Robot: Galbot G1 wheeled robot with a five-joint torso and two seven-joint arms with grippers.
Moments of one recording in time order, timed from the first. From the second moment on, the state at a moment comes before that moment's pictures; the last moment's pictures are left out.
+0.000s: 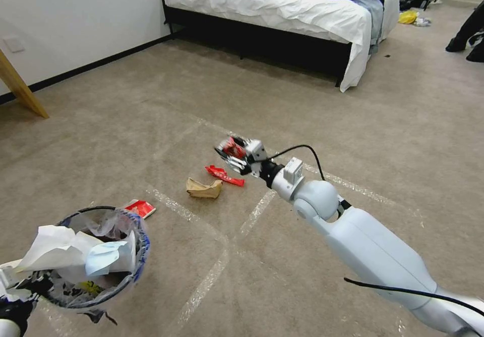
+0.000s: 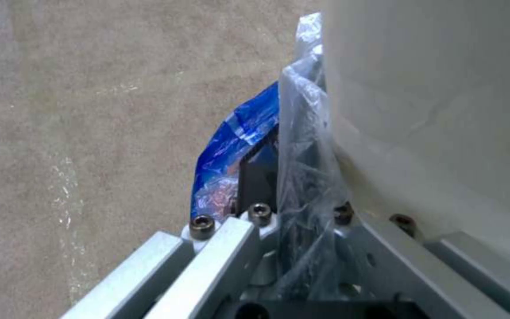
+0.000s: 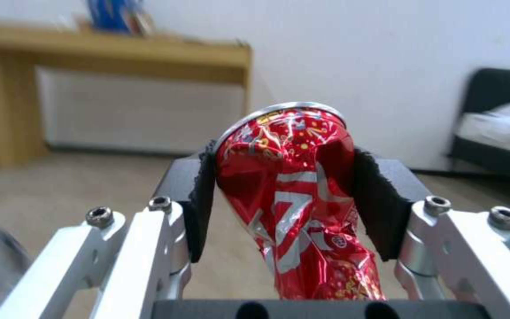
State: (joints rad) left arm 1.79 -1.47 -1.24 -2.31 -0.79 0.62 -0.07; right arm -0.54 1.05 -0.22 1.87 0.66 -0.07 -0.13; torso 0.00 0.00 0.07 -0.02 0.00
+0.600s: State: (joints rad) left arm 1.77 -1.47 -1.23 -2.32 -0.79 0.64 -0.07; right arm -0.27 1.27 -0.53 1.93 1.05 0.09 -0.09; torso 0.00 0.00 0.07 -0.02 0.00
